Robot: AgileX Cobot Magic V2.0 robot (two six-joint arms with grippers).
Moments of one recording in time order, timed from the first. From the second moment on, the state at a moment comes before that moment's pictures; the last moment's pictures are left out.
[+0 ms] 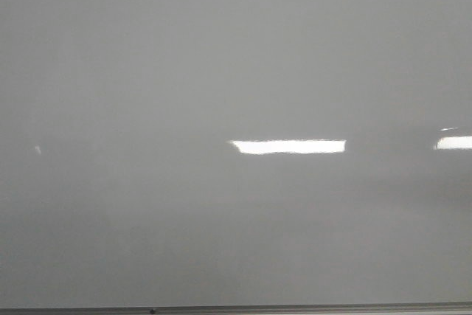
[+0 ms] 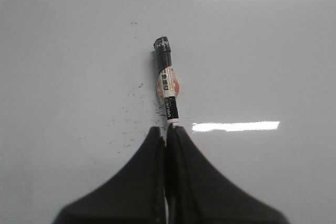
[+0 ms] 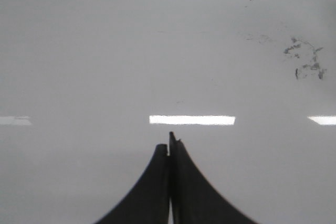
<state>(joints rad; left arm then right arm) 0.01 -0.01 0.01 -0.01 0.03 0.04 -0.01 -0.01 0.03 0.05 0.00 0.00</state>
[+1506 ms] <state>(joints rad) 0.01 -0.01 -0.21 -0.01 0.04 -0.03 -0.01 0.04 -0.24 0.05 0.18 0.00</state>
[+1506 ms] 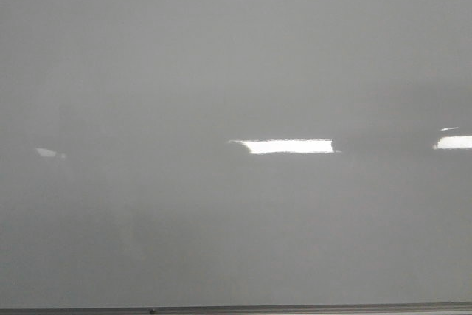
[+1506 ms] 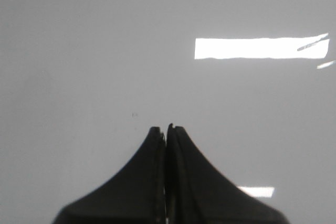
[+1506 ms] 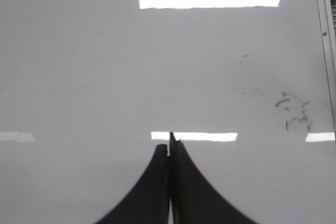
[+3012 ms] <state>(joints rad) 0.01 0.59 -0.59 -0.01 0.46 -0.01 -0.01 0.67 -0.60 0.05 0.46 -0.08</state>
